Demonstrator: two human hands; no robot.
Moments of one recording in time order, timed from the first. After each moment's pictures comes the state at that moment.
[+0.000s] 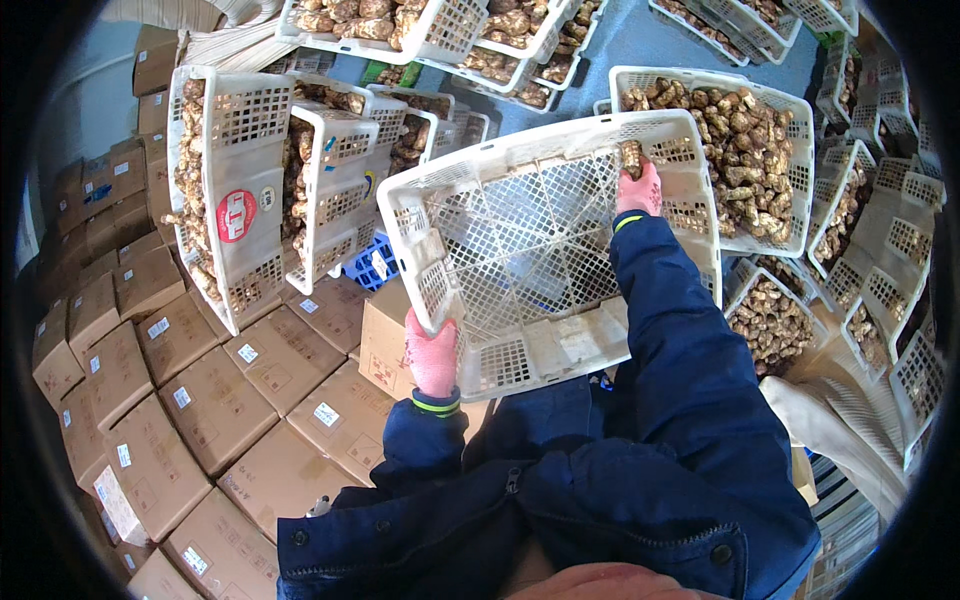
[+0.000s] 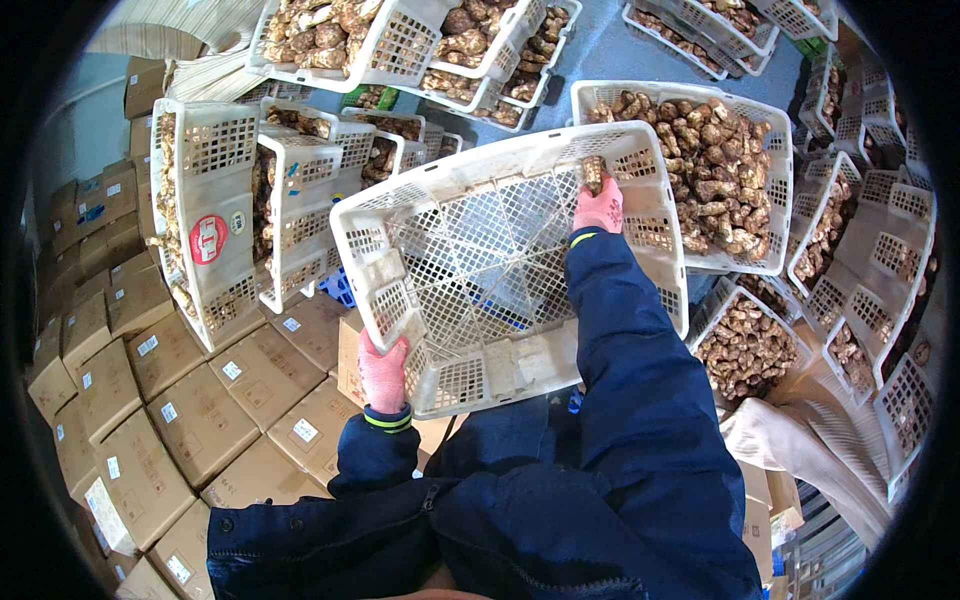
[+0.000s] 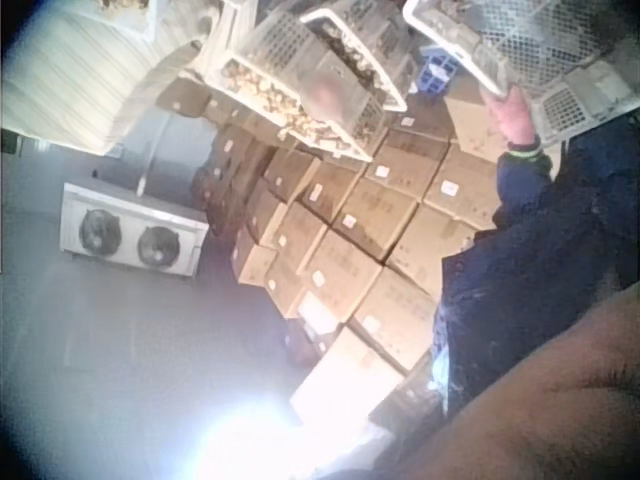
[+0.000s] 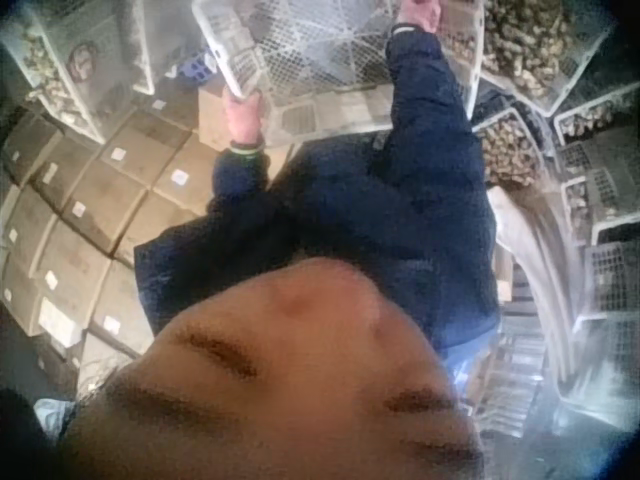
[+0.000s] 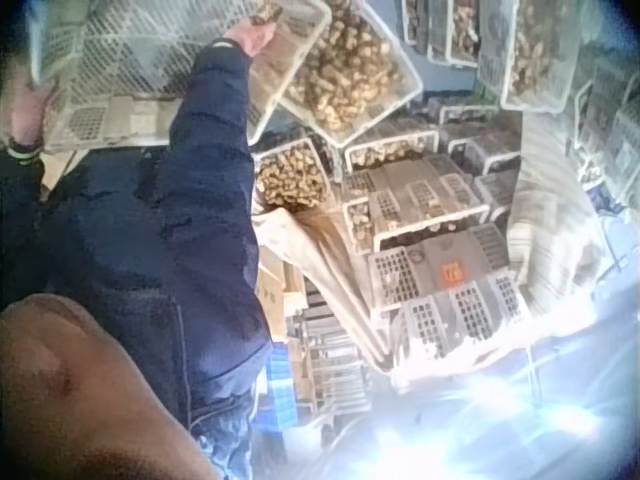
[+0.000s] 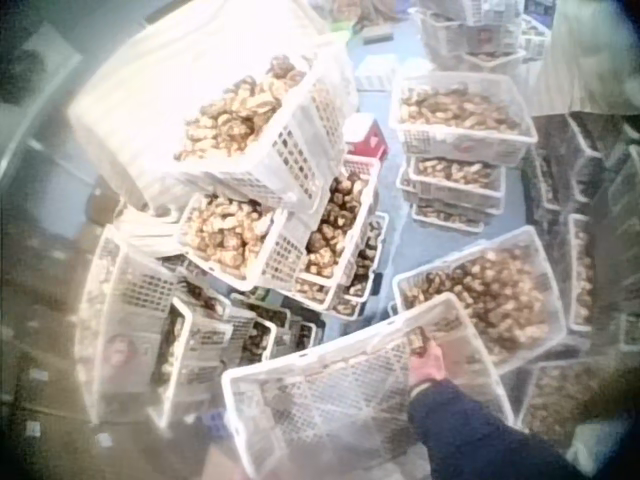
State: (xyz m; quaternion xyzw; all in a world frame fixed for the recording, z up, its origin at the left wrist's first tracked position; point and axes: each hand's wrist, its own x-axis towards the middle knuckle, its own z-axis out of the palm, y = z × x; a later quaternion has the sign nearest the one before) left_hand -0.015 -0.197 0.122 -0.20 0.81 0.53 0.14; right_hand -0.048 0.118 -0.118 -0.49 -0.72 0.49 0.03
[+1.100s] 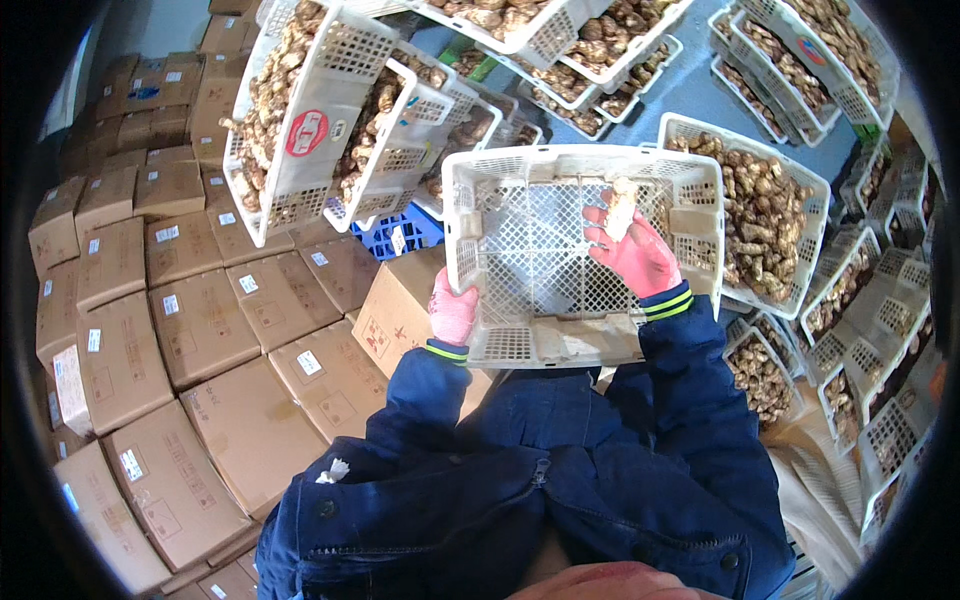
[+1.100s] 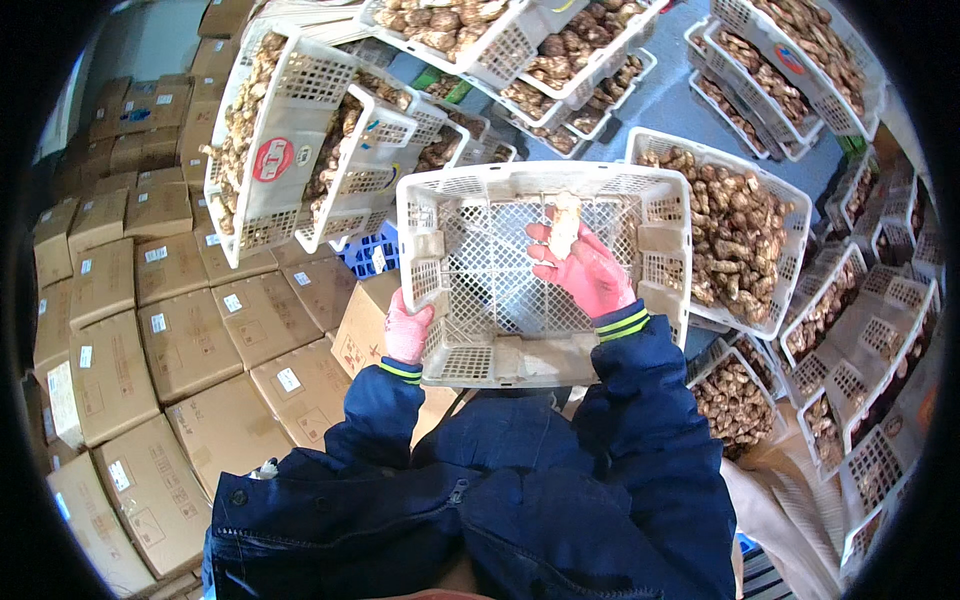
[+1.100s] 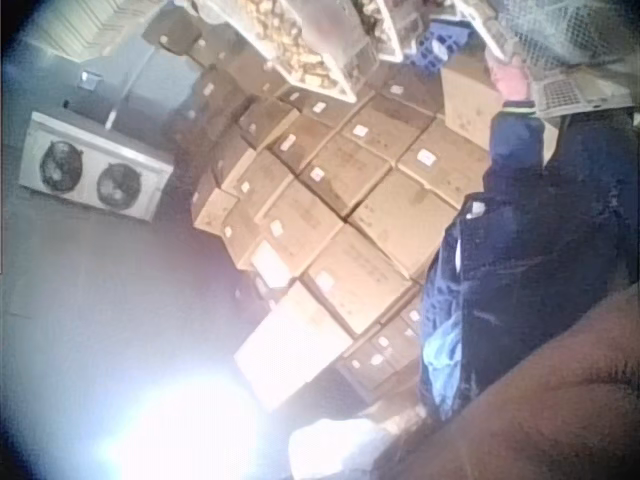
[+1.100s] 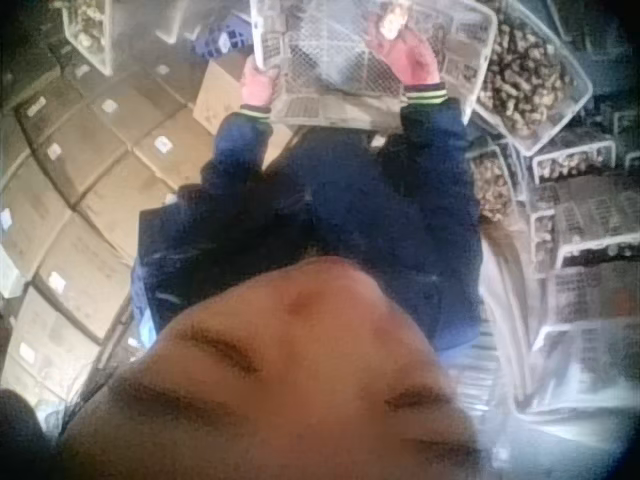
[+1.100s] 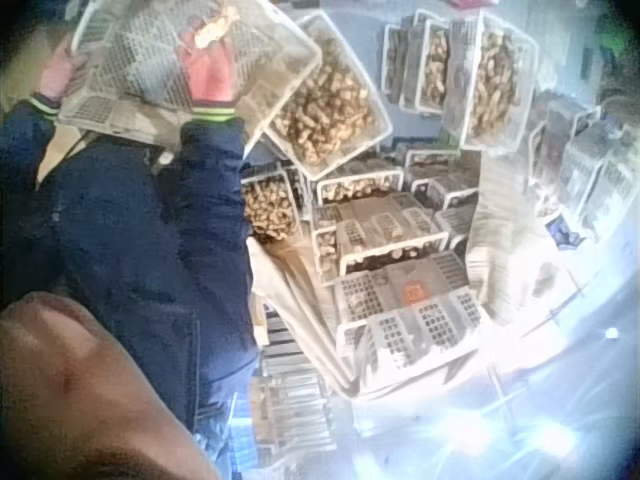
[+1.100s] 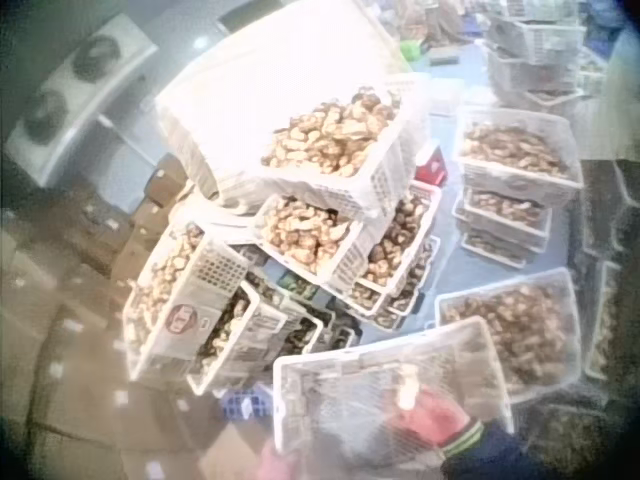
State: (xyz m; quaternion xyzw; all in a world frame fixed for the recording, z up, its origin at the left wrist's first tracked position) left_hand -0.003 -0.216 0.100 -0.20 0.85 0.47 0.12; right_hand -0.026 0.105 0.071 -0.05 -0.02 0.98 -0.17
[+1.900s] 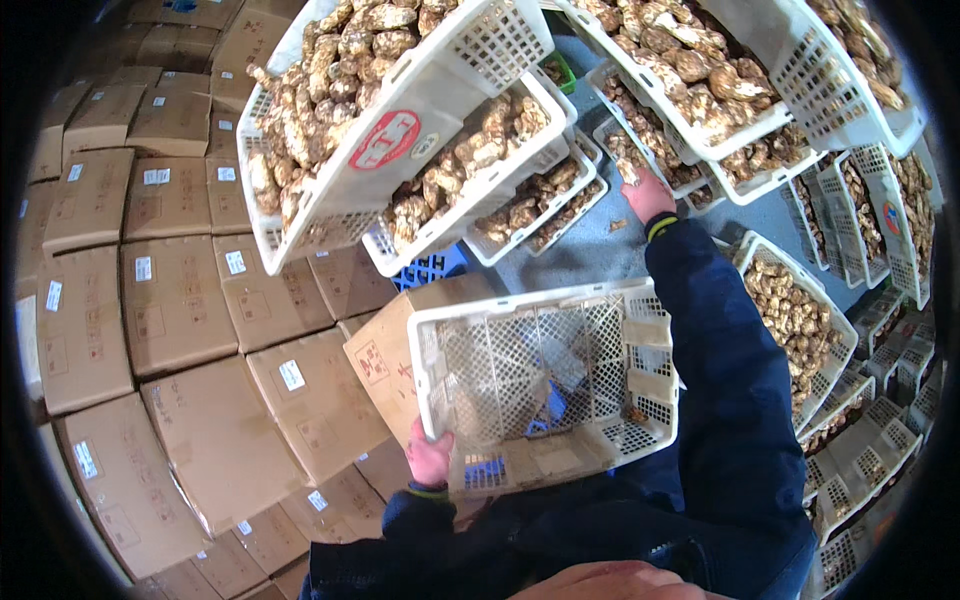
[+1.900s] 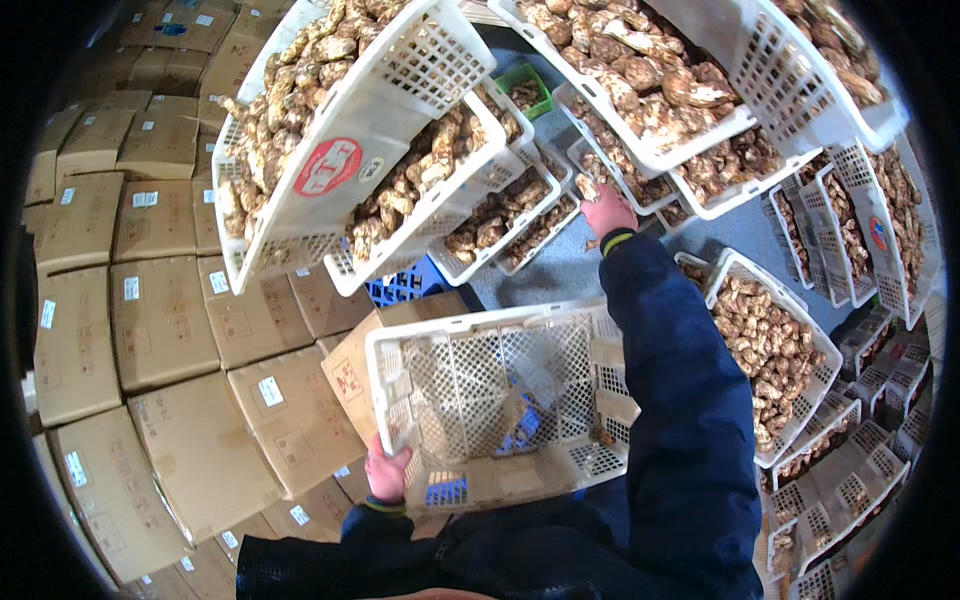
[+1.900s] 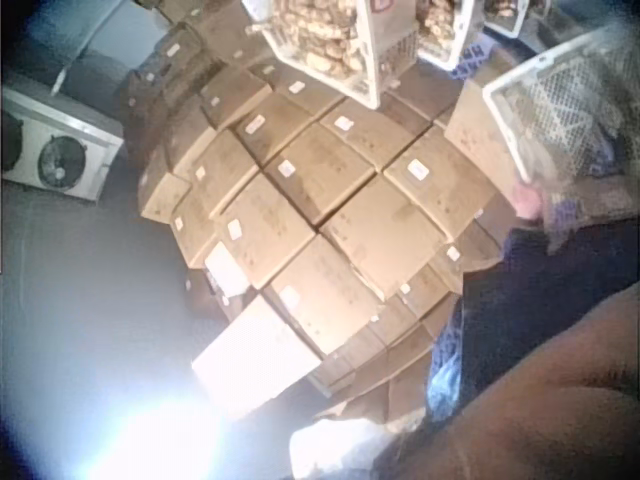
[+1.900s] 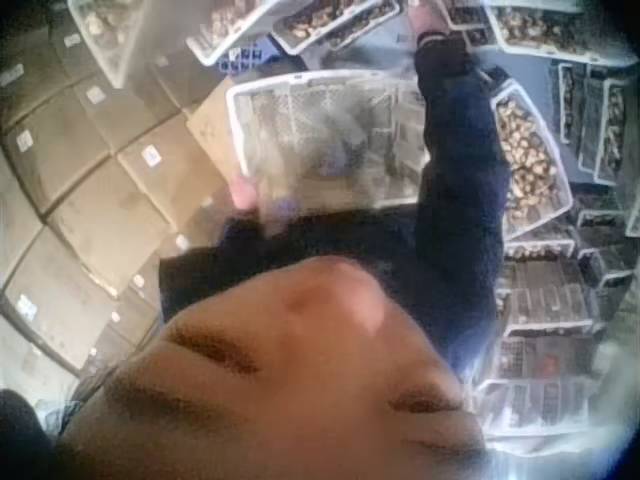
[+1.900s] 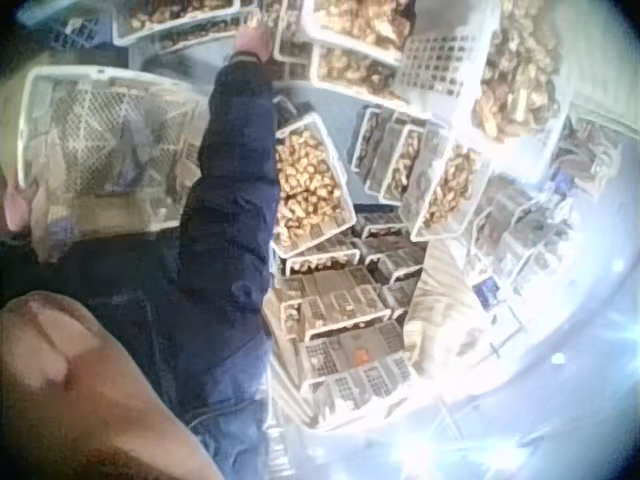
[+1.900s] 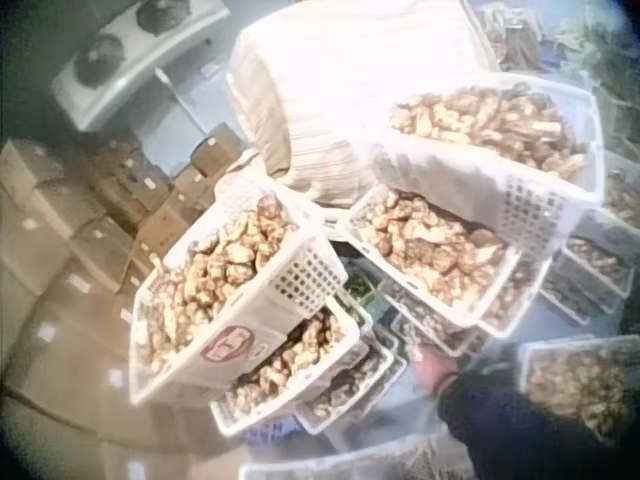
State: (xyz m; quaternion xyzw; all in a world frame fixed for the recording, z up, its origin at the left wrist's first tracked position) left_hand 0.069 -0.321 0.161 -0.44 0.85 0.29 0.07; right_hand -0.319 -0.025 -0.108 -0.11 -0.89 0.42 -0.13
